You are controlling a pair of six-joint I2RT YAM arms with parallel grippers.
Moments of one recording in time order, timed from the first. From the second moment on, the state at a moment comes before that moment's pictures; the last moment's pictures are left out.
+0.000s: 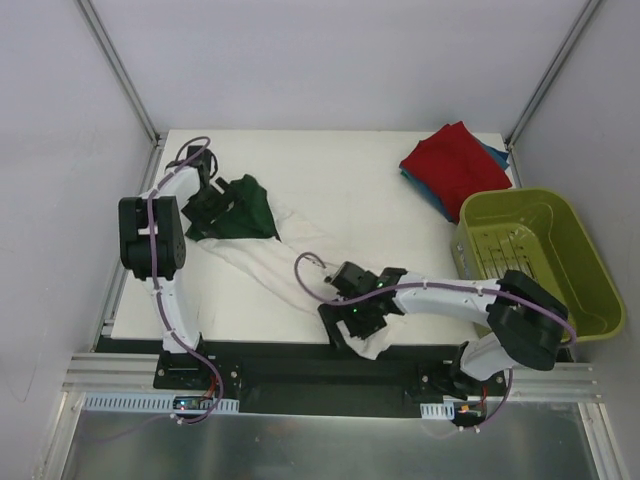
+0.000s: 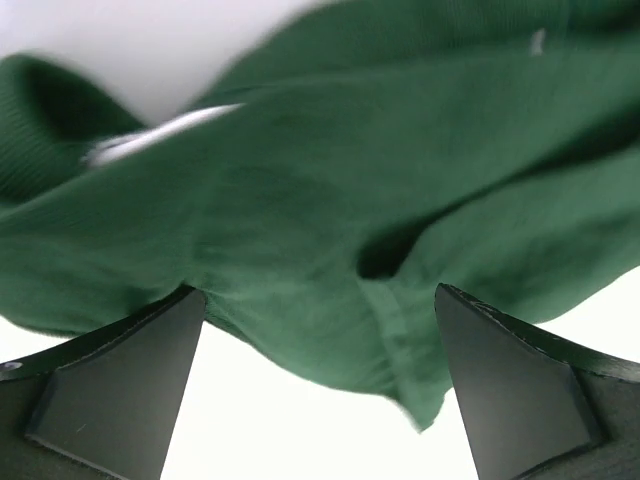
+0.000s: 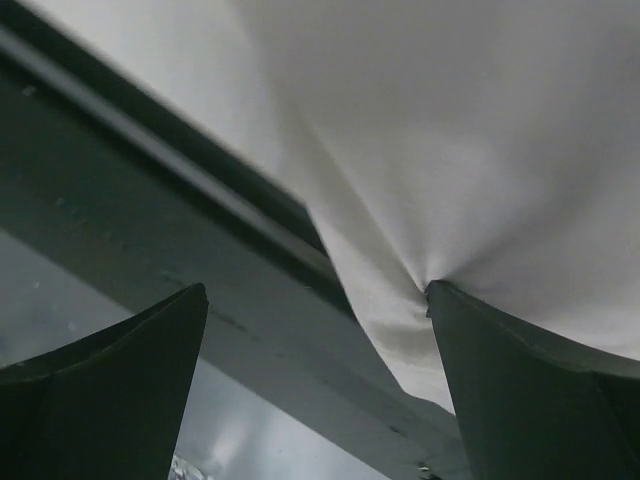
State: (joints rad) left arm 0.04 1.99 1.44 -0.80 0.12 -0.79; right arm 1.02 1.48 0.79 -0.59 -0.21 0.57
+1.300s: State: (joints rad) left arm -0.42 1.30 1.24 -0.32 0.24 -0.75; right arm 0.82 0.90 0.68 -0.84 0.17 0.70
